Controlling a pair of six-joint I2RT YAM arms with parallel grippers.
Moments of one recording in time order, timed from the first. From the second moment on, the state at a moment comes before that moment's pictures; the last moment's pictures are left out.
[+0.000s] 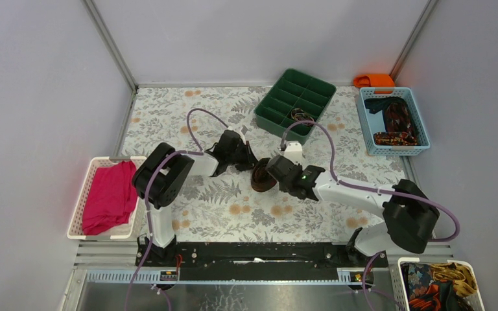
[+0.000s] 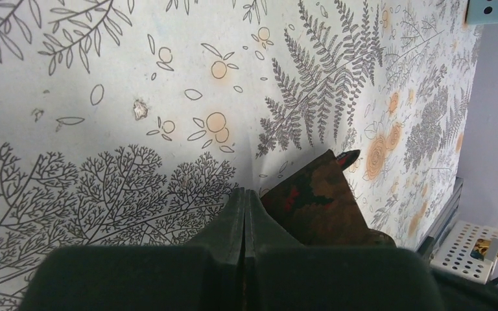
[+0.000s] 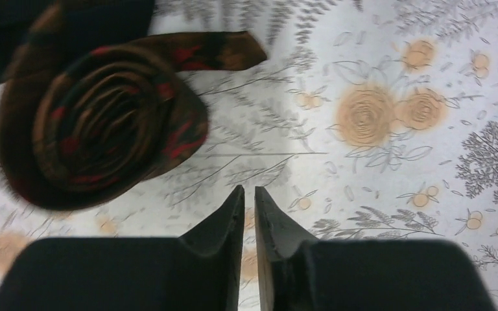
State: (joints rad) left arm -0.53 1.91 0.89 0.34 0.35 -0.78; right arm 0.96 1.43 0.87 -0.49 0.53 0.73
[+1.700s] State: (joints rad) left arm -0.55 1.96 0.96 0.32 0.35 -0.74; right arm 0.61 1.47 0.93 -0.45 0.11 0.61
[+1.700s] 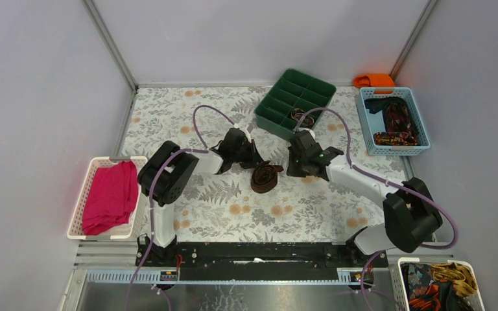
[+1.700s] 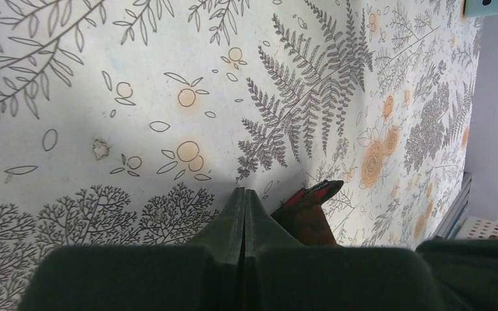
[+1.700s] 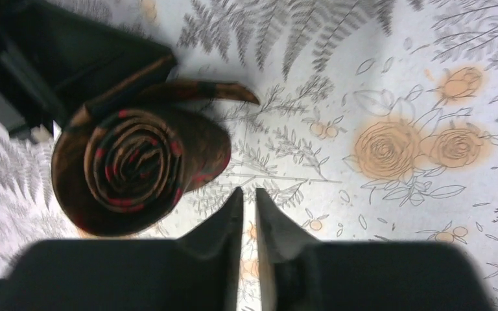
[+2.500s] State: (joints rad) left arm -0.60 1.95 0.96 0.32 0.30 -0.73; right arm 0.71 1.76 1.01 -0.37 0.02 0.66
